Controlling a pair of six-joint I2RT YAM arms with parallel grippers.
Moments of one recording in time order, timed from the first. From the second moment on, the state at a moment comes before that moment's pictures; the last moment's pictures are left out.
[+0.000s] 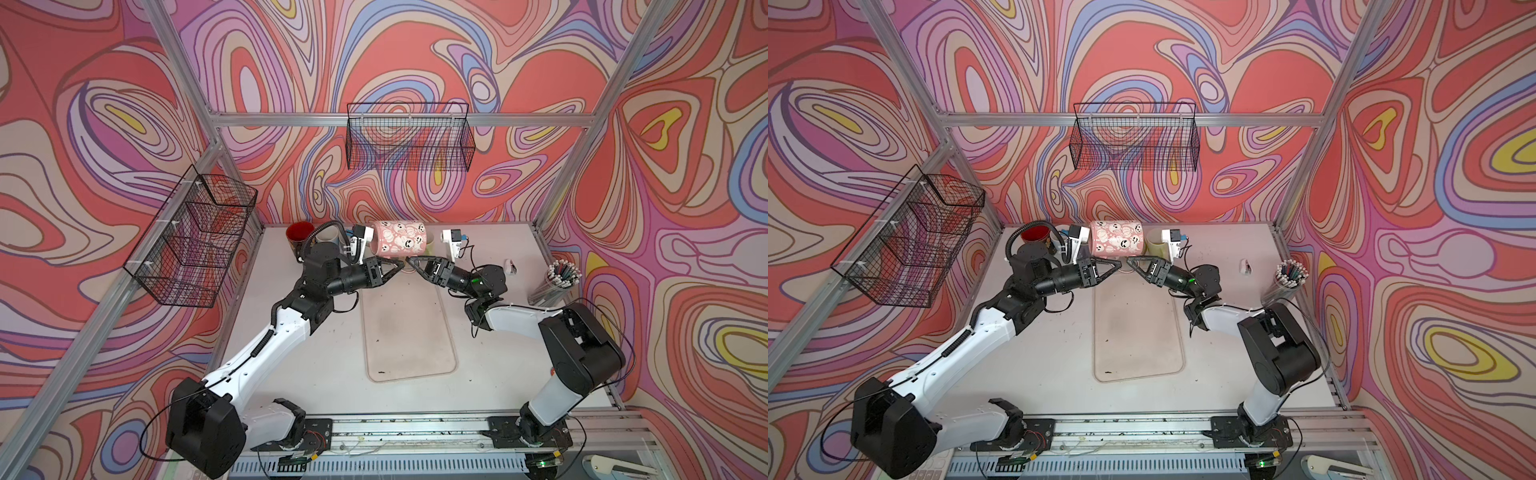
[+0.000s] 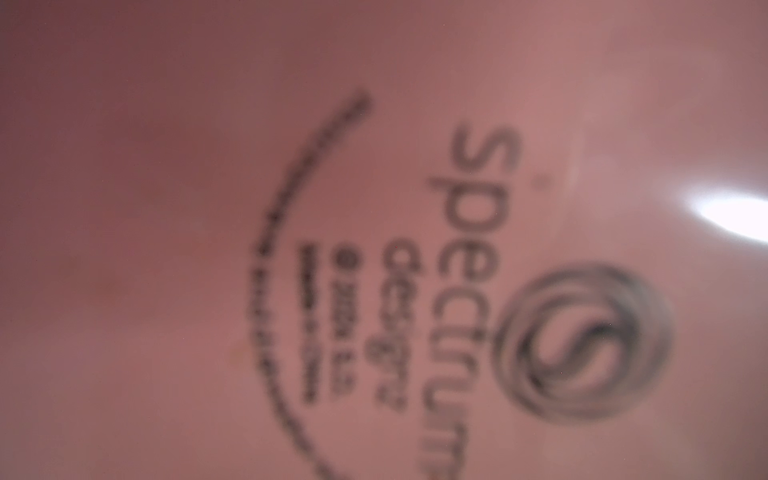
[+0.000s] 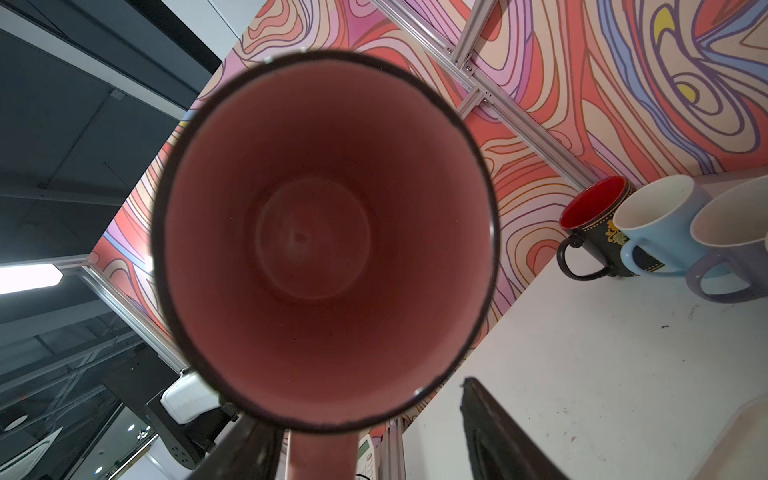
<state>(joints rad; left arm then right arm) -0.45 1.24 0.98 0.13 0.70 -0.84 0.45 1.69 0.82 1.33 -0.78 1.22</state>
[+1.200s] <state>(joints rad) -0.43 1.31 0.86 0.35 0.65 -0.92 0.47 1.83 0.91 1.40 -0.83 1.35</state>
